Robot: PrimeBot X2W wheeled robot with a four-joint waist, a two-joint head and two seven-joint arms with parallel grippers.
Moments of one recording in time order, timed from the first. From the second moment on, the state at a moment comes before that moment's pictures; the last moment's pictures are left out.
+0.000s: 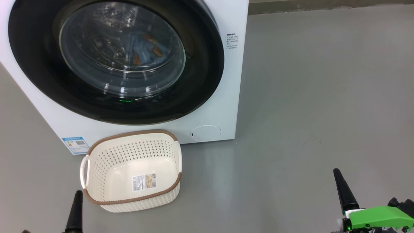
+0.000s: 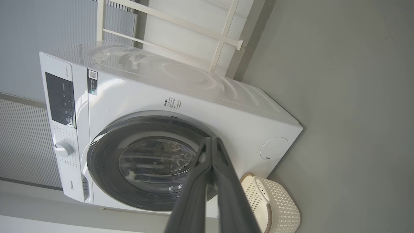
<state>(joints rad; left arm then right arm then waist) -0.01 0.07 0.03 0.23 -1.37 -0.13 0.01 -0.04 -0.07 -0.07 0.24 1.34 0.13 0.00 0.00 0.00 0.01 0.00</state>
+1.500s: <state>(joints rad) -0.06 0.05 0.06 0.26 -1.62 -0.13 0.09 -0.07 -0.07 -0.11 0.27 1.63 0.13 0.09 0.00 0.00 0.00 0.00</state>
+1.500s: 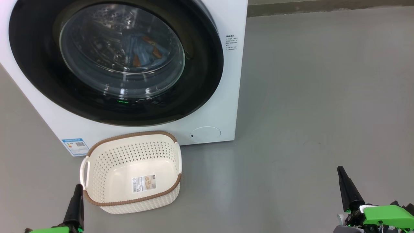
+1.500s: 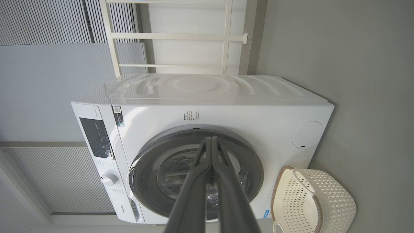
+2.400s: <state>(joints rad) -0.07 0.05 0.06 0.26 -1.62 -0.13 0.10 -0.07 -0.06 -0.11 0.27 1.63 0.13 0.09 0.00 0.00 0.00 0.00</state>
